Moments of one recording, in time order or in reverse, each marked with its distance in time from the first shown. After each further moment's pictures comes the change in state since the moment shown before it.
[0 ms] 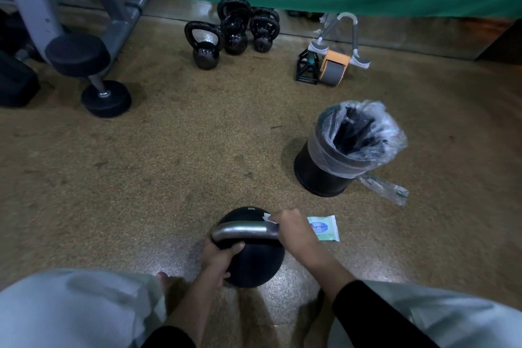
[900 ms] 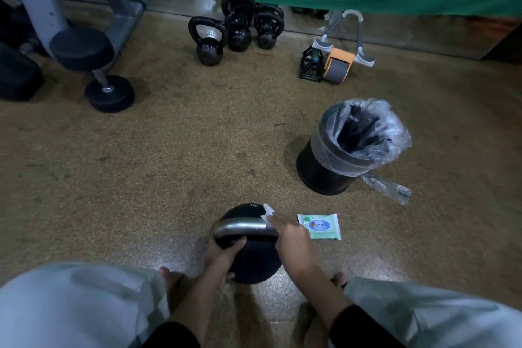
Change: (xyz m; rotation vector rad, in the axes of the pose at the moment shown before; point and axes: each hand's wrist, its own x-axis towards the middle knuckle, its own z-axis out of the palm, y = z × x) left_hand -0.007 -0.001 0.001 0.016 0.018 -0.064; right_hand -0.026 -0.011 0.030 0.142 0.328 -0.056
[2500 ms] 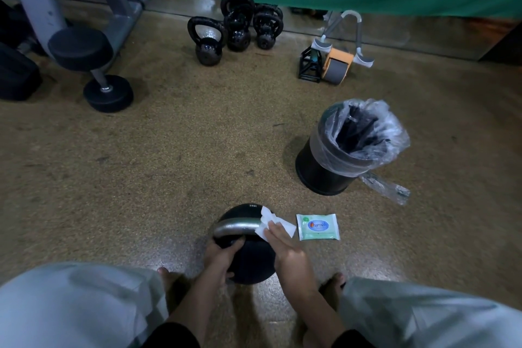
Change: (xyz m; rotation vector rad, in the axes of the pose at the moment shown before) left_hand -0.001 0.002 0.002 -0.058 -0.011 -0.021; right_hand -0.035 0.019 0.030 0.002 0.148 -0.135
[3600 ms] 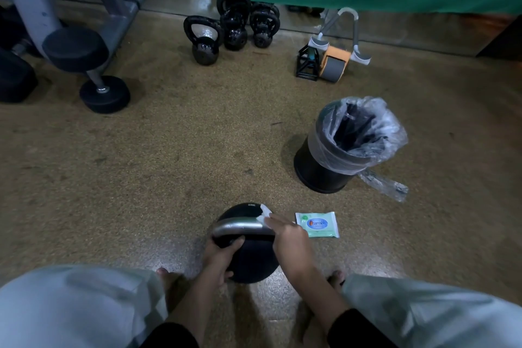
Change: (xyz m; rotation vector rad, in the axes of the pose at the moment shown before) left_hand -0.006 0.001 -0.002 0.025 0.006 0.021; right_hand 0.036 -0.019 -0.030 0.050 -0.058 0.110
